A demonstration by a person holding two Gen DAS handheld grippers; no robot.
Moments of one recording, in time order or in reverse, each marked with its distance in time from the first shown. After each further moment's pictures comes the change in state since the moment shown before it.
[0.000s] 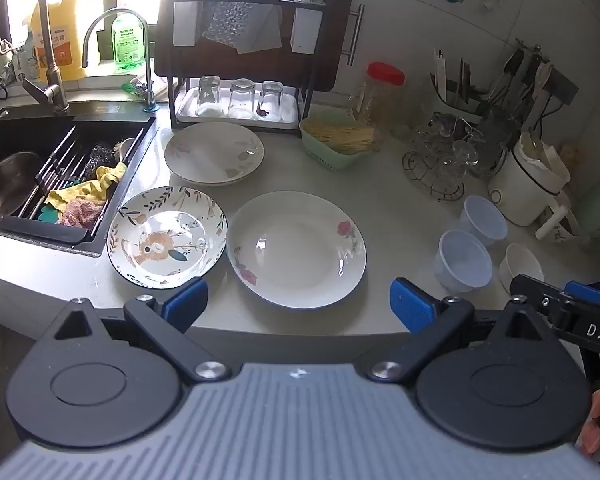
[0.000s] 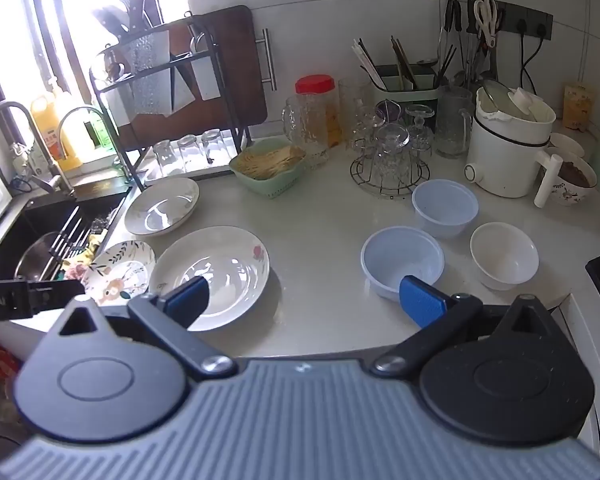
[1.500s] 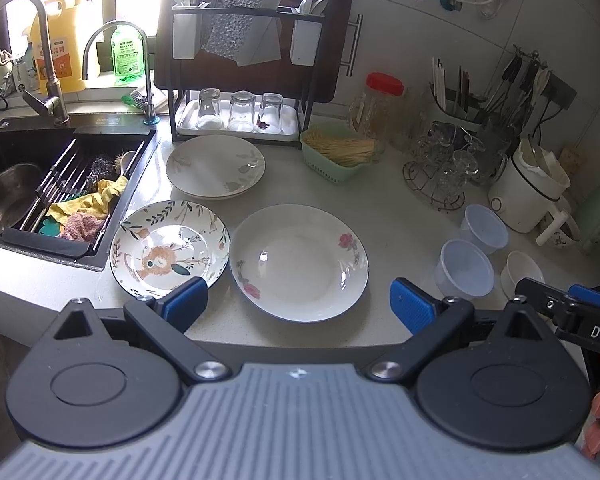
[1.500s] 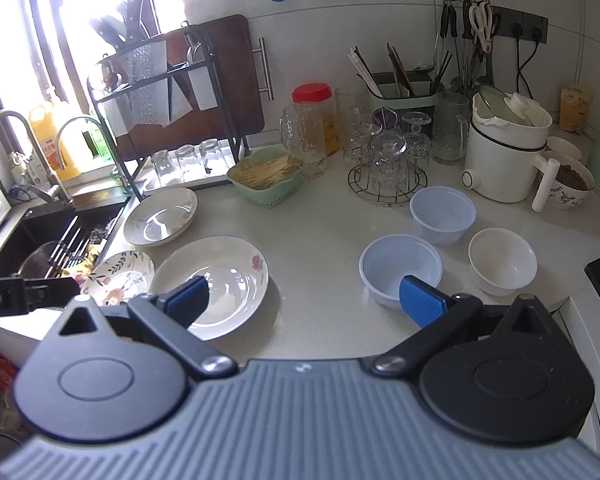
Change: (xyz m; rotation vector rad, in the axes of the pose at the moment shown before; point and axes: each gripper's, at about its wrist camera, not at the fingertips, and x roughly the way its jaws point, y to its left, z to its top) left arm -0.003 -0.002 0.010 0.018 -0.029 -0.004; right arm -0.002 -0.001 0.000 0.006 -0.025 -0.010
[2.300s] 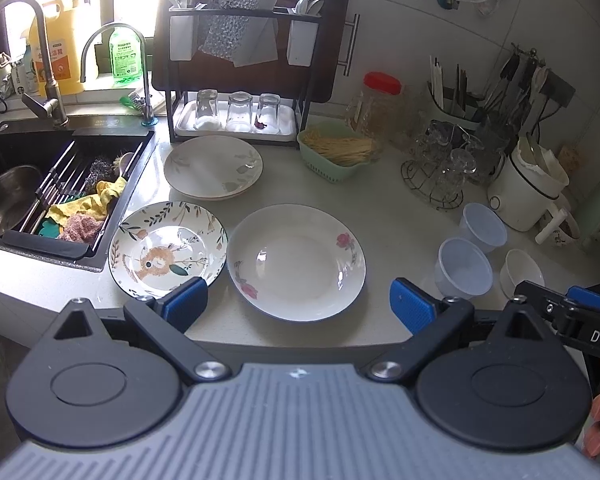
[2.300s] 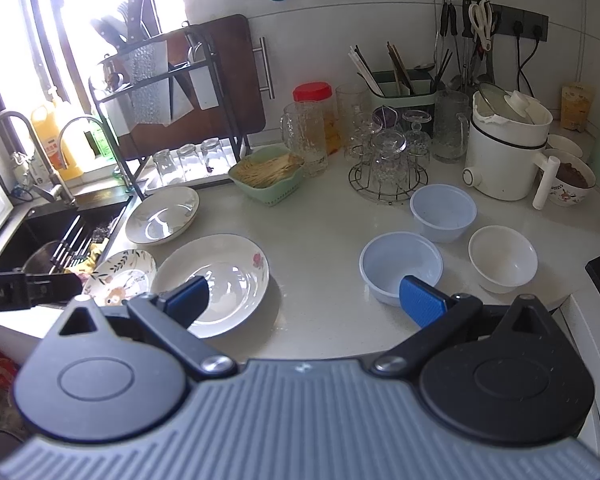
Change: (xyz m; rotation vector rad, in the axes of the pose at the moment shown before) left arm -0.001 -0.003 -0.001 0.008 -0.002 0.001; right arm -0.003 -0.006 0.000 0.009 0.004 0.017
